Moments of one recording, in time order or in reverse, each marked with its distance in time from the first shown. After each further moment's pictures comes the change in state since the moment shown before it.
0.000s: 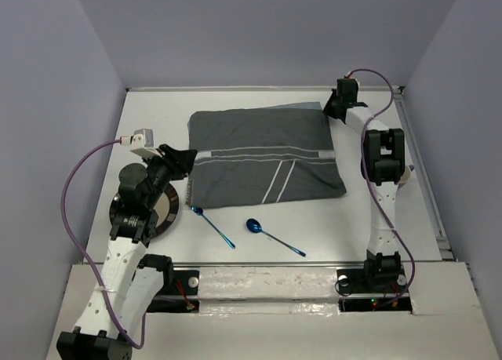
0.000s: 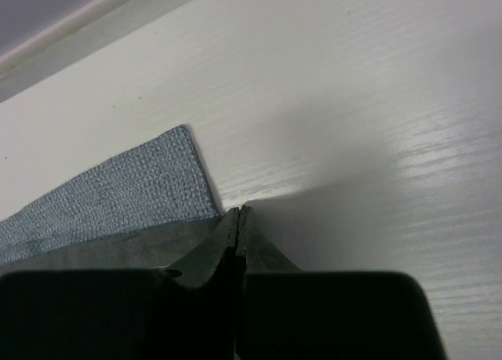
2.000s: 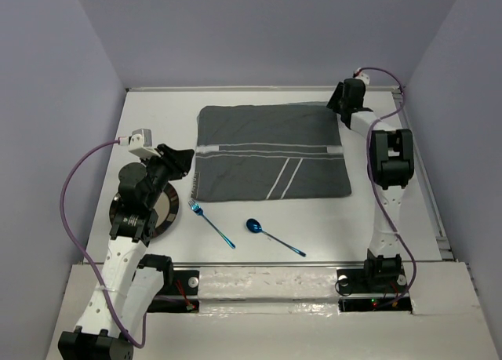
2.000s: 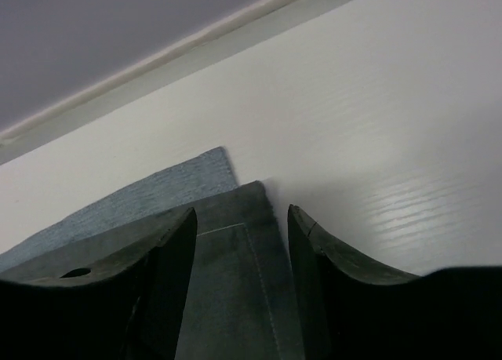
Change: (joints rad) left arm 0.019 0.006 0.000 -0.013 -0.026 0.013; right arm -0.020 -0.130 -0.240 0.292 0.165 -0.050
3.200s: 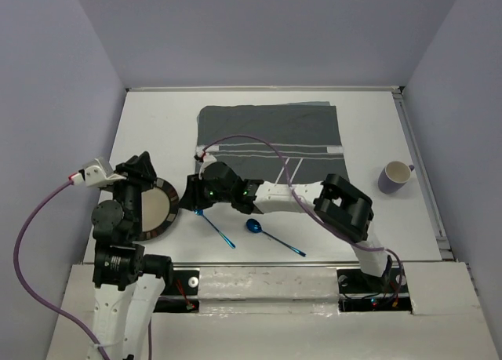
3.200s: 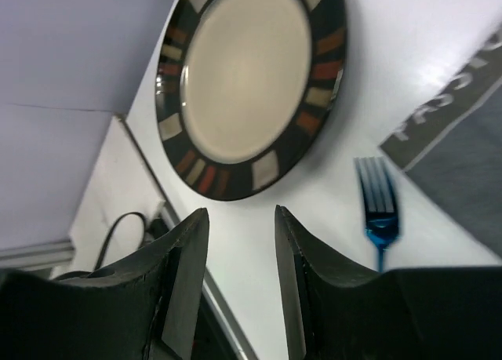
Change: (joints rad) left arm 0.013 -0.319 0.077 -0.185 -0.424 0.143; right arm 1.054 -0.301 -0.345 0.086 -0.293 0.357
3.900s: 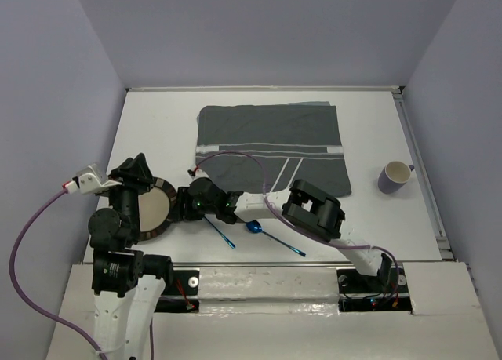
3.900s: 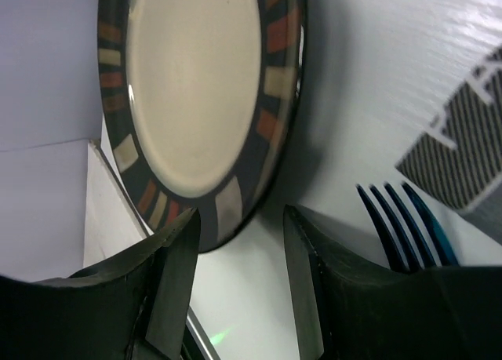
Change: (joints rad) left arm 0.013 -0.062 0.000 -0.001 -0.037 -0.002; right arm 0.068 0.275 0.152 0.059 0.043 0.243
